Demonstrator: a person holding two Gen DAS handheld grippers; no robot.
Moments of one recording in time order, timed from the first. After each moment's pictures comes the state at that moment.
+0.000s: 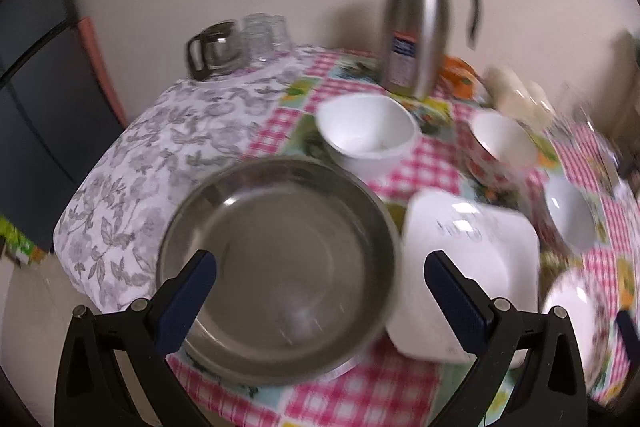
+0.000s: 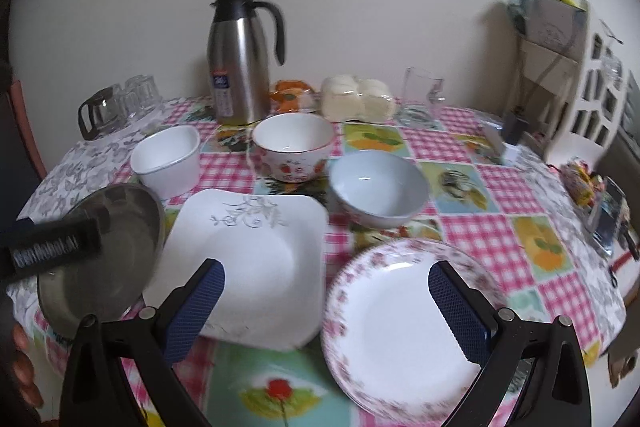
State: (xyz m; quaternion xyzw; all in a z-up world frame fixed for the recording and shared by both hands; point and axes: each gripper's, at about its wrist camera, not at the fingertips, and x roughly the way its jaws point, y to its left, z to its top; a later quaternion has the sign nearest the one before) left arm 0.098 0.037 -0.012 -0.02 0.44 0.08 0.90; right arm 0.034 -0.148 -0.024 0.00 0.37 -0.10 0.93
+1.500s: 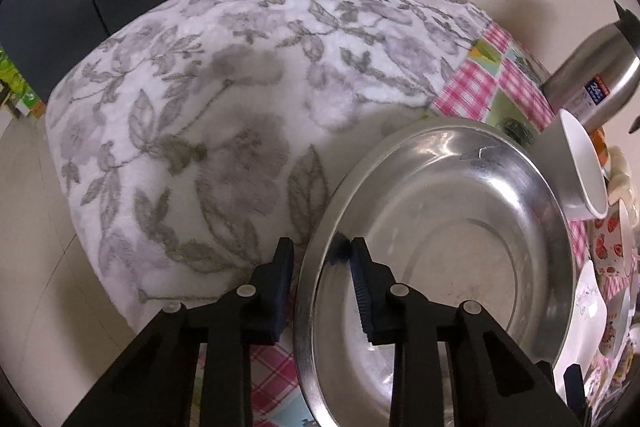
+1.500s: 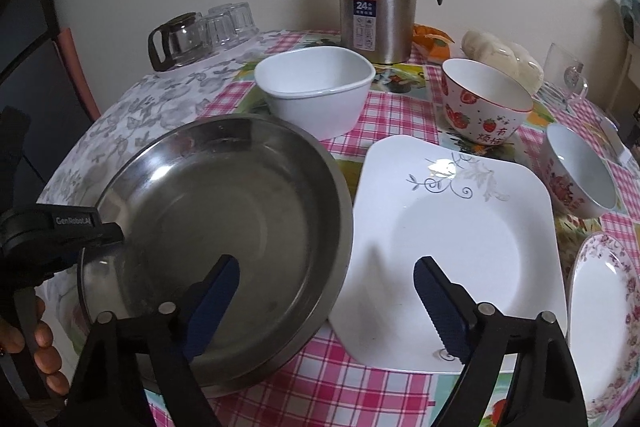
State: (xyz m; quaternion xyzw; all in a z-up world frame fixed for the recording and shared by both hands) left arm 0.127 0.216 -0.107 -0.20 0.53 0.18 0.80; right arm 0.096 -0.011 -0.091 0.00 0.44 0.03 0.90
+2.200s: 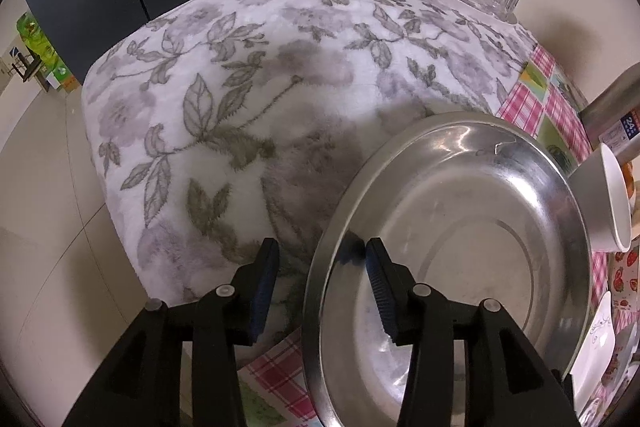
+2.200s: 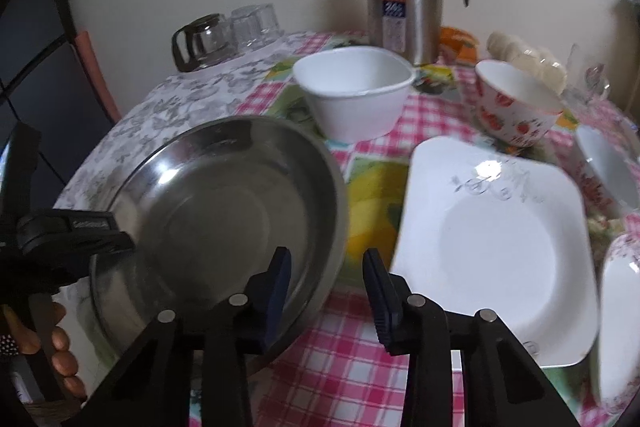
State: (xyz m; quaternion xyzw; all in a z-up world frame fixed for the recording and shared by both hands) left arm 0.114 0.240 -0.110 -0.22 0.53 0.24 0.78; right arm 0.096 0.009 -0.096 0.02 0.44 0.07 0.89
